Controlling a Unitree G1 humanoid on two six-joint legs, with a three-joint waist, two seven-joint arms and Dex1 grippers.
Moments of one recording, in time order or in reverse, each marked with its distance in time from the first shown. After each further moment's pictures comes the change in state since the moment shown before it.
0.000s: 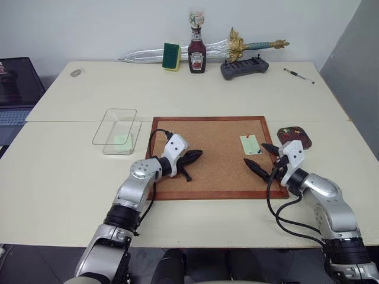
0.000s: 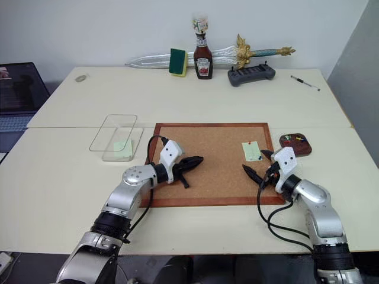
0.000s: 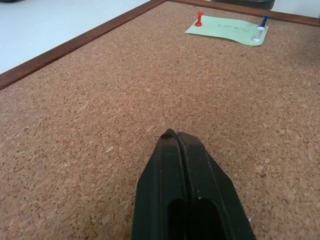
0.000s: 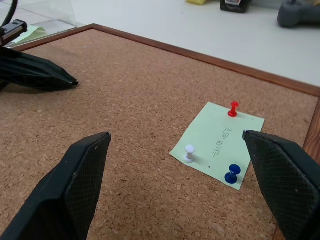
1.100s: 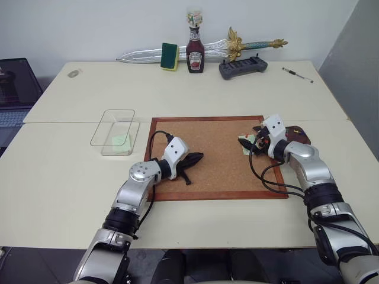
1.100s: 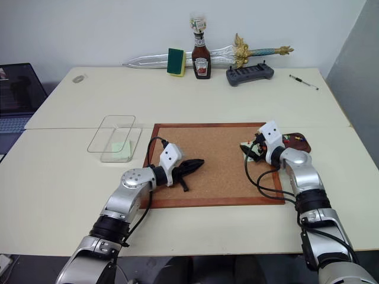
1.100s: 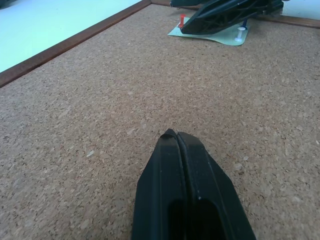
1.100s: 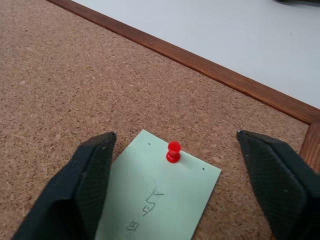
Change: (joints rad) left arm 0.042 0.000 0.002 -0.056 0.013 0.003 -0.032; right arm -0.463 0.015 0.104 0.633 -0.164 -0.153 0.041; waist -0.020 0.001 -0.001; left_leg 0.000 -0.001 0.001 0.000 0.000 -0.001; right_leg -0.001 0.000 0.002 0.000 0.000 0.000
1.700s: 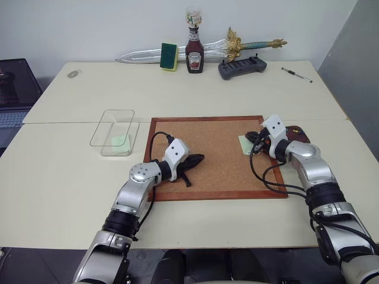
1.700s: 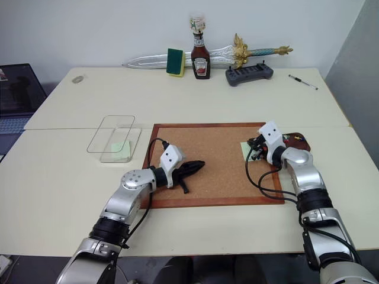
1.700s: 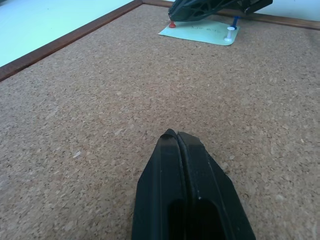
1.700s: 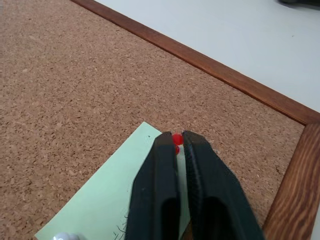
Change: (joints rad) left arm 0.015 -0.001 -0.002 -0.026 0.000 0.015 -0.015; right arm 0.000 -0.013 0.012 -0.006 -0.036 -0.012 0.021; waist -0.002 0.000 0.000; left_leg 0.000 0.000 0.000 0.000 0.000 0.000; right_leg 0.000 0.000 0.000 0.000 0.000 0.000
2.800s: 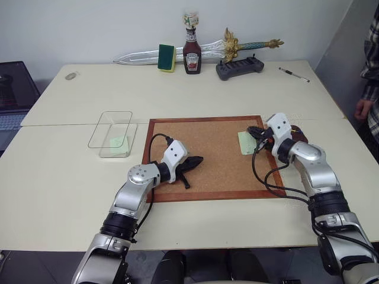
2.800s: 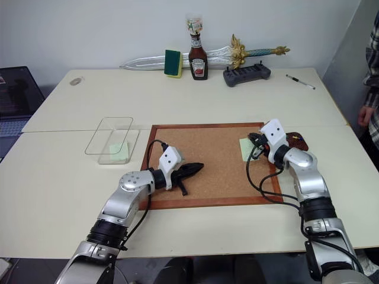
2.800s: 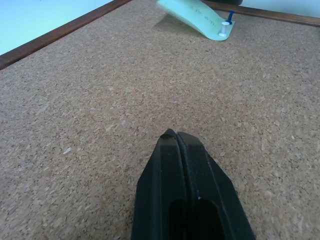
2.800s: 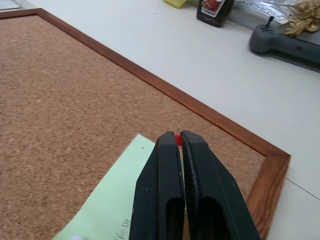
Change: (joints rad) left arm 0.025 0.010 -0.002 -0.042 0.004 0.055 -0.002; right arm 0.089 0.001 -0.058 -0.181 0.008 -0.036 -0.036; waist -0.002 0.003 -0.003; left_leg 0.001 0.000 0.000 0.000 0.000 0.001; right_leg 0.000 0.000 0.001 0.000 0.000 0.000
